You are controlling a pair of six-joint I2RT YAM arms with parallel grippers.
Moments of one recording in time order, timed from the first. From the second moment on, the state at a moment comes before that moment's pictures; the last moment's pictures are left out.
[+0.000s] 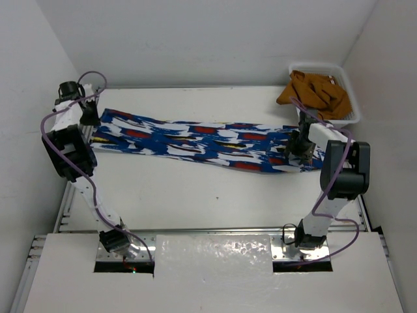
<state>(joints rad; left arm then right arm) 0.43 2.20 1.84 -0.66 0.17 0.17 -0.11 1.81 1.14 -0.62 0.09 0.34</state>
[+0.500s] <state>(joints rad) 0.41 2.14 1.87 -0.75 0.12 0.26 -0.11 1.84 1.13 -0.59 0.09 0.34</state>
